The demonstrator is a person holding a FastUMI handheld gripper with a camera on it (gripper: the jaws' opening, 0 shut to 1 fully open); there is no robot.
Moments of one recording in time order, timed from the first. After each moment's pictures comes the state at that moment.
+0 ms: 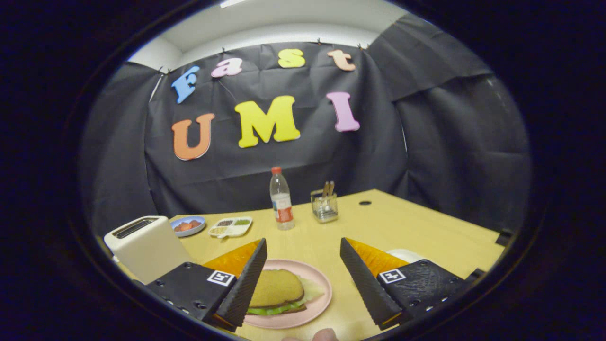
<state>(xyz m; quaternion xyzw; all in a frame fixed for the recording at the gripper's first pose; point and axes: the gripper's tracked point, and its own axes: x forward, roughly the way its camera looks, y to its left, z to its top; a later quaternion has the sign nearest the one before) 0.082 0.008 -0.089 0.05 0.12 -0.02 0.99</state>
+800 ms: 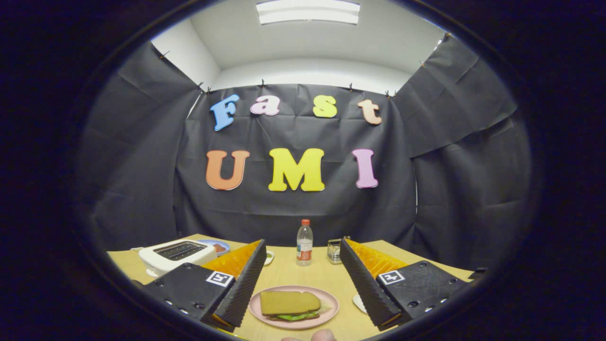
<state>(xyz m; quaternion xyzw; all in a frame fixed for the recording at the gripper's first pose) 0.006 0.067 -0.001 0.02 0.02 0.04 1.00</state>
